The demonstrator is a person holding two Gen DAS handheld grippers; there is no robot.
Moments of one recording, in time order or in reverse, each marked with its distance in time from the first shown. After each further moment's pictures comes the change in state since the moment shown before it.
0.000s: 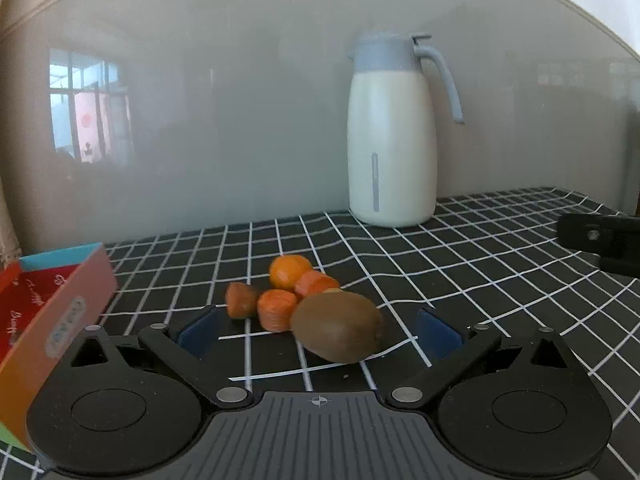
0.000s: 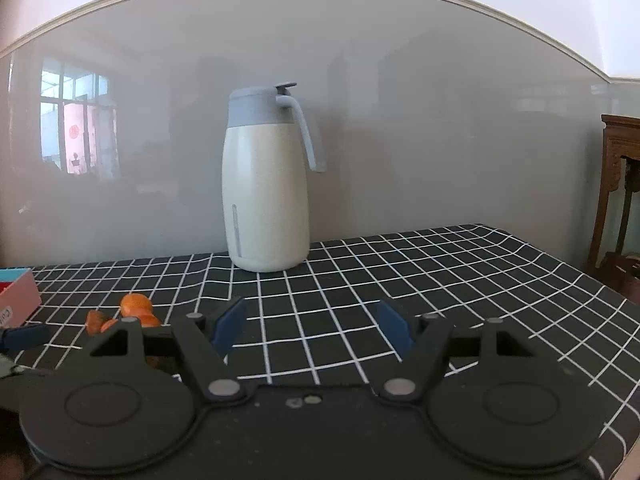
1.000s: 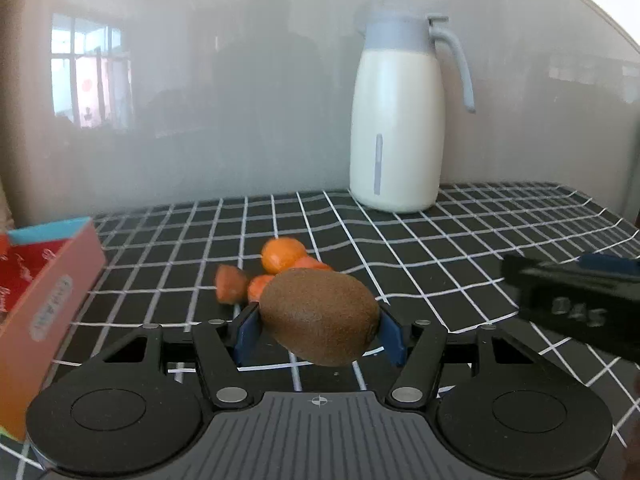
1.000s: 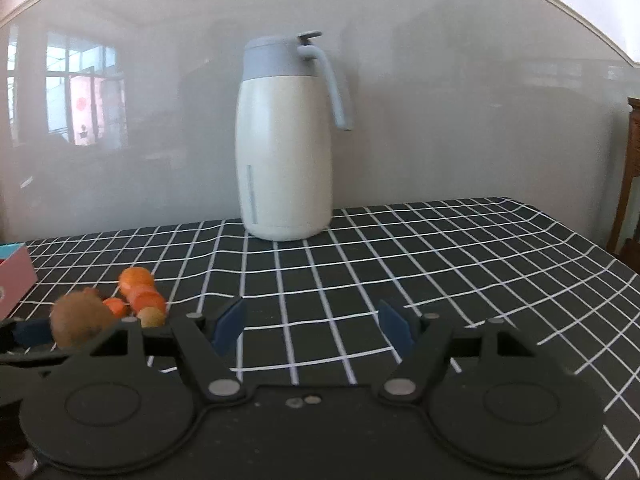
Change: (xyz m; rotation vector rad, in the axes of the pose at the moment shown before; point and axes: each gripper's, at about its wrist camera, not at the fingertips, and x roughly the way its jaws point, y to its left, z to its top) left arm 0.003 0.008 0.009 -0.061 0.068 -0.014; right arm 0.045 0.022 -0.005 -0.020 0.108 0.046
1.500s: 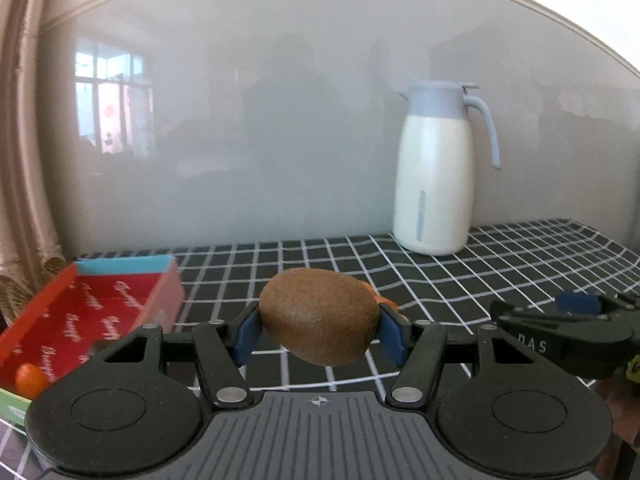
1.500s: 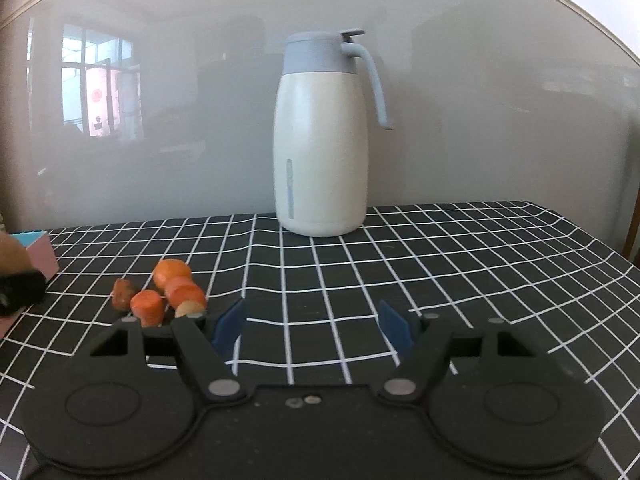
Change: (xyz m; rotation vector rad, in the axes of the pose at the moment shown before) left arm -0.061 0.061 0.013 -0.011 -0.100 0.058; right arm -0.001 0.032 -0.001 -0.032 0.006 0.036
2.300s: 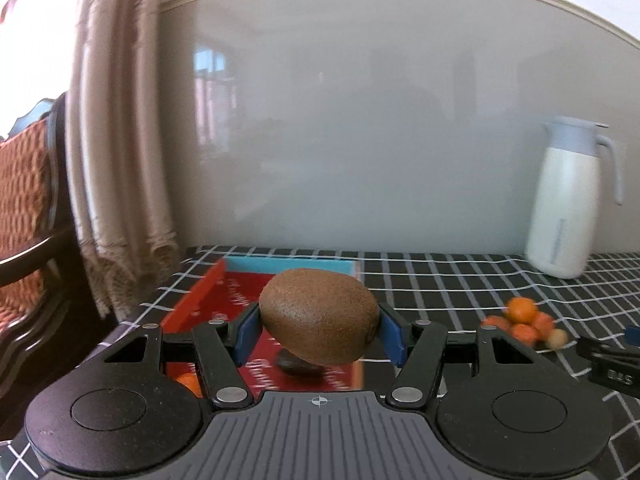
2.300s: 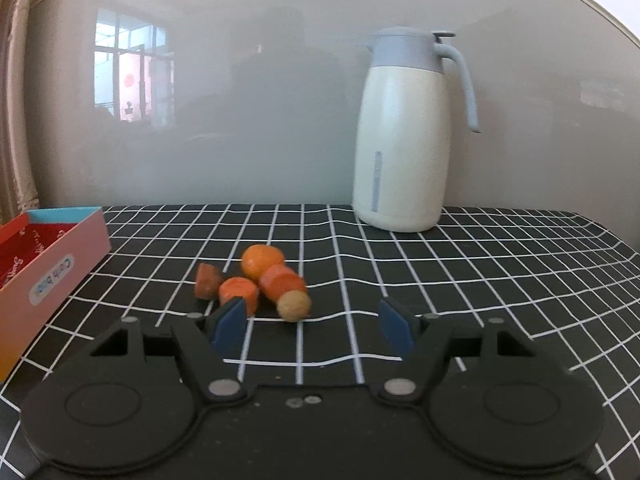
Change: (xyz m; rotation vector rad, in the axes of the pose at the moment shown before) left arm -0.007 0.140 -0.006 -0.104 -0.004 0.239; right arm 0.004 0.075 -0.010 -0.069 0.013 0.074
